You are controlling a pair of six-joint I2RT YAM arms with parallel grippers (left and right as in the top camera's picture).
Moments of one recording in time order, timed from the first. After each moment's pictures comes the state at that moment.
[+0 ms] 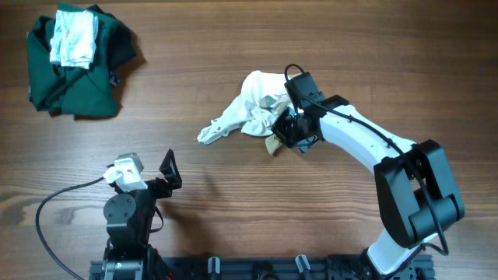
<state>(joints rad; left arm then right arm) 0.03 0.25 0.01 -0.07 0.05 -0.32 0.43 1.84 1.11 -0.56 -0.26 1.08</state>
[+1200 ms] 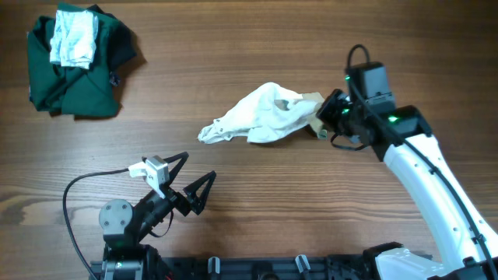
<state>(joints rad) 0.03 0.26 0.01 0.14 0.78 -0.43 0.24 1.37 1.11 -0.75 -0.10 0.89</state>
